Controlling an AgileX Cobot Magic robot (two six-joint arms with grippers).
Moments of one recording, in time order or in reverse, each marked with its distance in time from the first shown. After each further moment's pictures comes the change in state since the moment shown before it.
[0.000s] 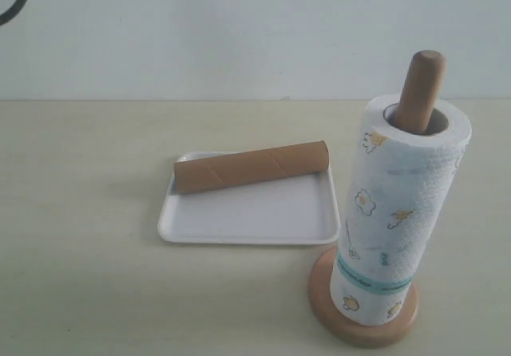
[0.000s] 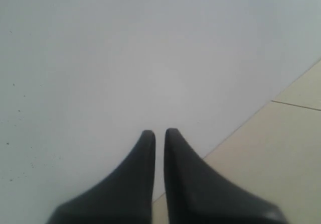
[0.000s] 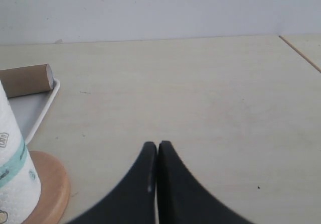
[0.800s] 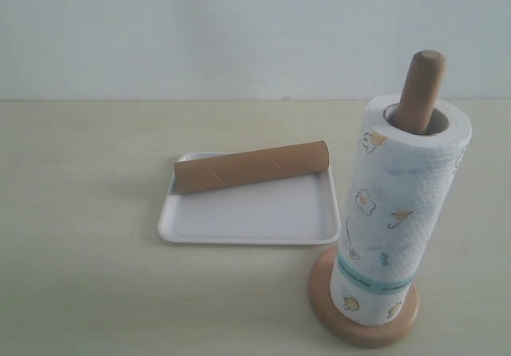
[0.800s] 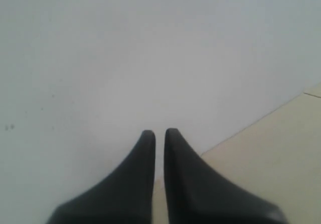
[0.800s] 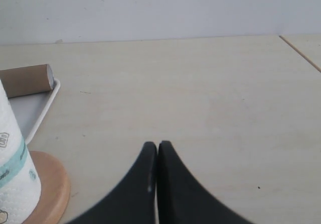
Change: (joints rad) left arm 0.046 -0.111 0.105 -0.004 0.101 -0.075; right arm 0.000 0.000 0.000 0.000 0.000 0.000
